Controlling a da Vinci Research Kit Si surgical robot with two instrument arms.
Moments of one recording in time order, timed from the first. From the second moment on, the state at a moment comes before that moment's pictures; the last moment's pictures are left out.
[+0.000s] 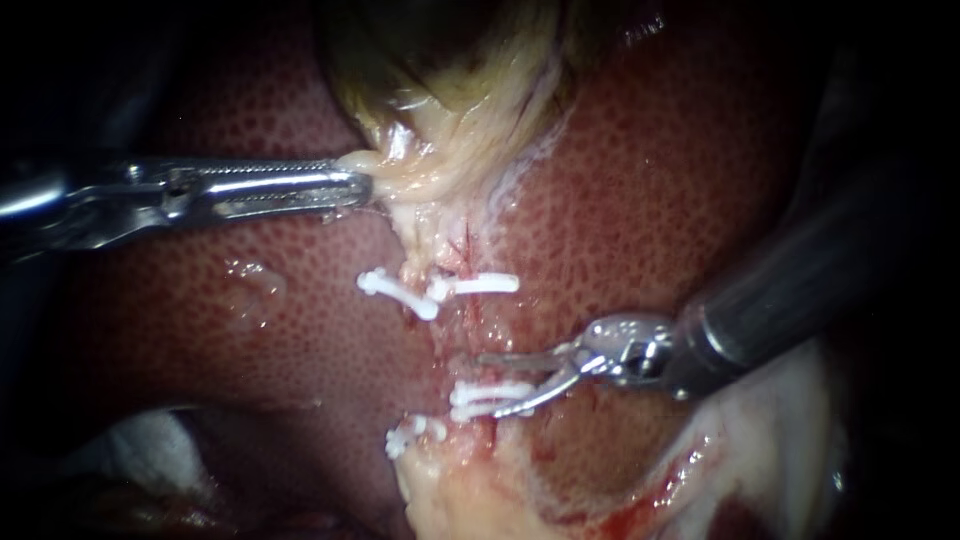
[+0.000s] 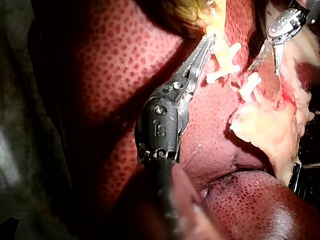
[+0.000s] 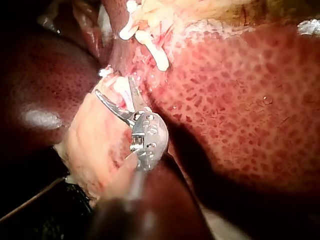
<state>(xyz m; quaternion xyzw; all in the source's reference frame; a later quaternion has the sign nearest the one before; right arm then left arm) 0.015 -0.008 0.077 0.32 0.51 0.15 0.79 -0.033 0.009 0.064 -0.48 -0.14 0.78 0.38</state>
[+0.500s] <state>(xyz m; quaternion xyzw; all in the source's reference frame) 0.010 -0.004 0.070 0.22 0.51 0.13 0.82 -0.033 0.009 0.065 -0.48 -0.14 0.78 0.38</state>
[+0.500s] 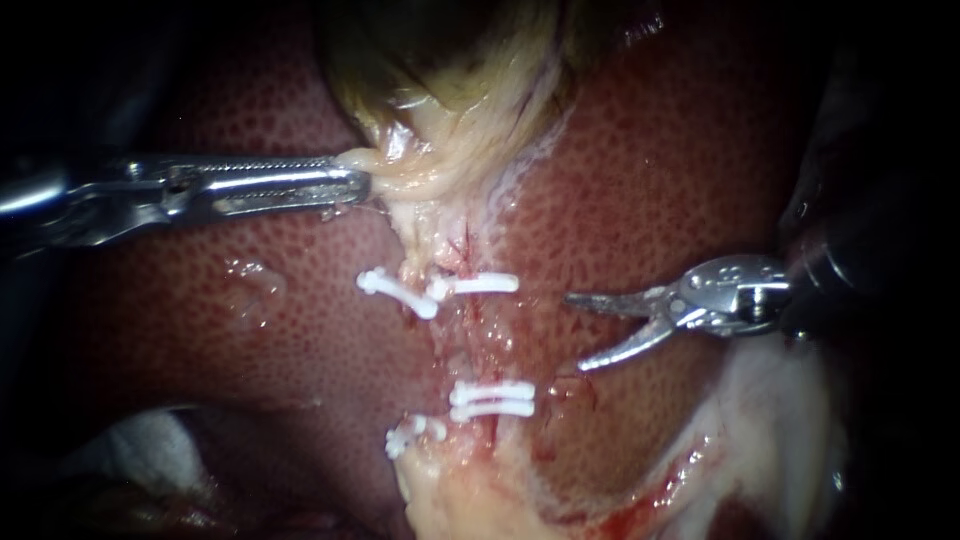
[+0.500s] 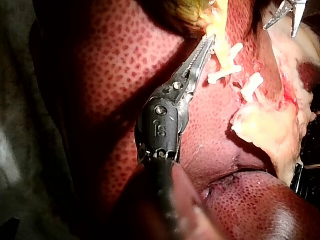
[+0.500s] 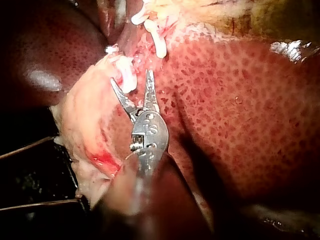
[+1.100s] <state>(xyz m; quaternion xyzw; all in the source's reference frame) 0.010 -0.004 0.070 0.20 0.50 0.13 0.83 -0.037 0.006 0.073 -0.47 -0.15 0.79 0.37</state>
